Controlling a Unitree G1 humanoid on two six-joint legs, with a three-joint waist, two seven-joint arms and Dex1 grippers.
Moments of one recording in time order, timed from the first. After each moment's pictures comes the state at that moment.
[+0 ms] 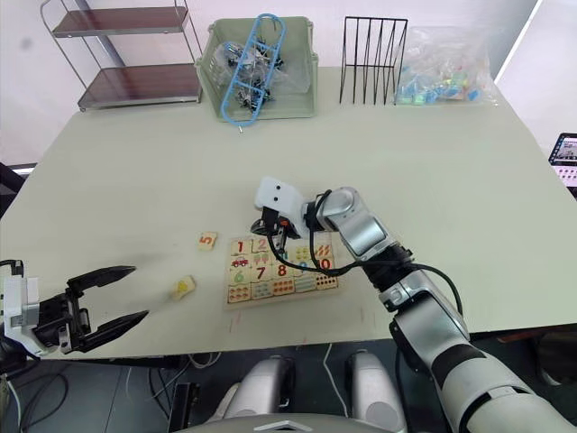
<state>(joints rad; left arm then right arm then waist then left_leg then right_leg) 0.23 0.78 0.54 0.20 -0.63 -0.16 -1.54 -0.86 -0.08 0.43 0.42 0.01 0.34 1.02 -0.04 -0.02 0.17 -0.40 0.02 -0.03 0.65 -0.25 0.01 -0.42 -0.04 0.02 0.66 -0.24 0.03</state>
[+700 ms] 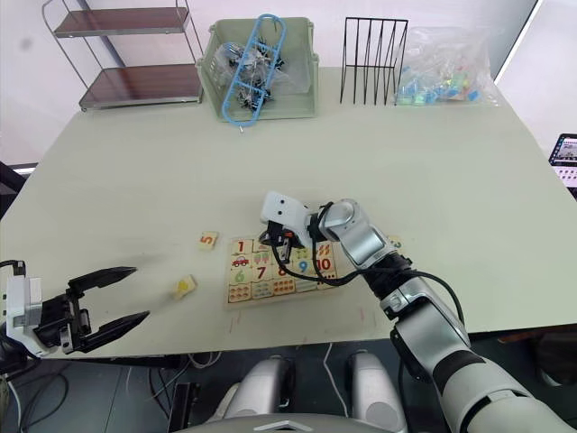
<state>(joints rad) 0.23 0.77 0.54 0.21 -0.61 -0.16 -1.53 -0.81 -0.09 0.44 0.43 -0.03 0.31 0.98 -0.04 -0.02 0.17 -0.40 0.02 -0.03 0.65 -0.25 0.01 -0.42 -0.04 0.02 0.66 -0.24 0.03</state>
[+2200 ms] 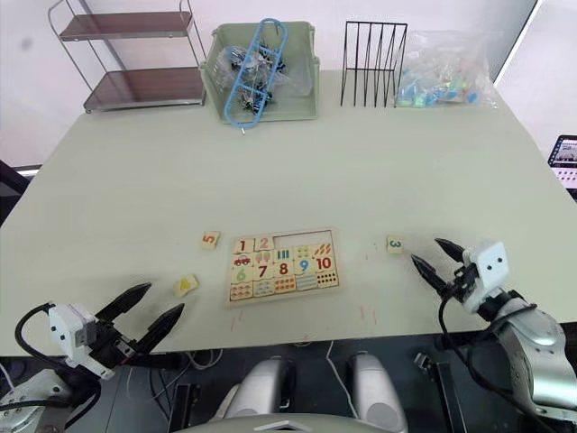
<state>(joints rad) 0.51 0.39 0.44 -0.24 -0.50 -0.06 -0.85 0.20 -0.46 -0.30 -0.23 0.39 0.14 0.79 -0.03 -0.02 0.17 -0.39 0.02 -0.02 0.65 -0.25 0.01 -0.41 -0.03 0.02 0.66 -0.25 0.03</state>
